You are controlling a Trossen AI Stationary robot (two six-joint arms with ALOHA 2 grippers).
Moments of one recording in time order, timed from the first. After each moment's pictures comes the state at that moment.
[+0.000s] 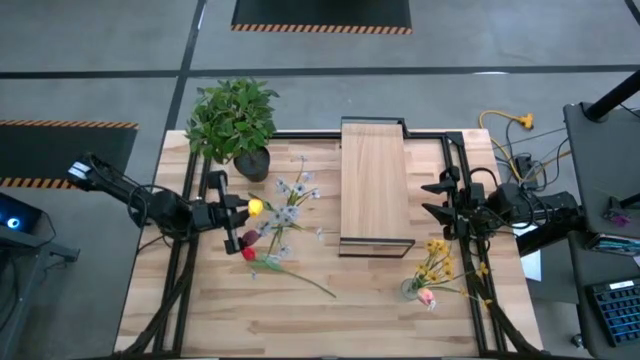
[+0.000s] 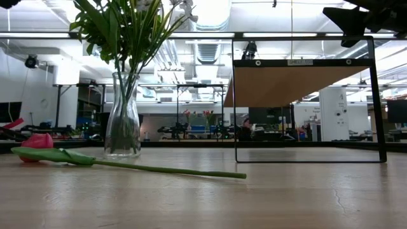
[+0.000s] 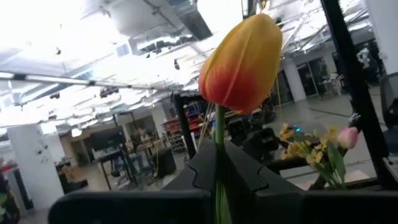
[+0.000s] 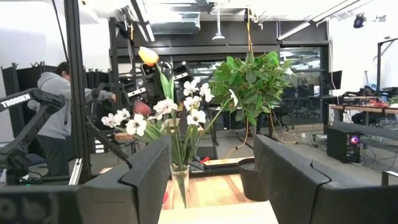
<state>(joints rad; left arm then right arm) -0.43 0.78 0.49 0.75 -0.55 0.53 0.15 0.05 0.16 0.18 0.23 0.02</state>
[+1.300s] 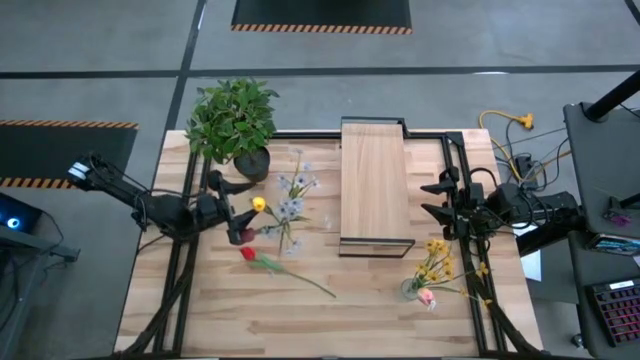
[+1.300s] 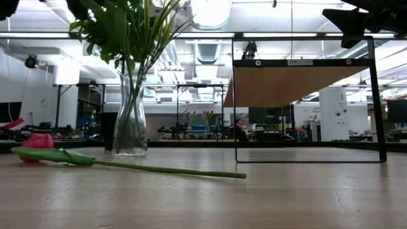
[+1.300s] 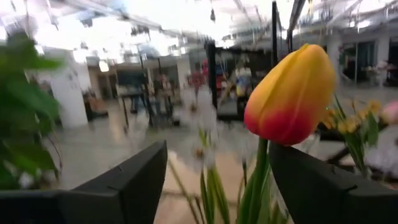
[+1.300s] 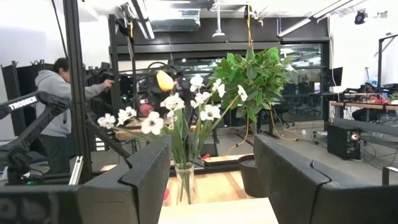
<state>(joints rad) -0.44 0.68 0.40 0.59 -0.79 0.26 0.15 0.05 0.16 0.17 0.23 0.03</state>
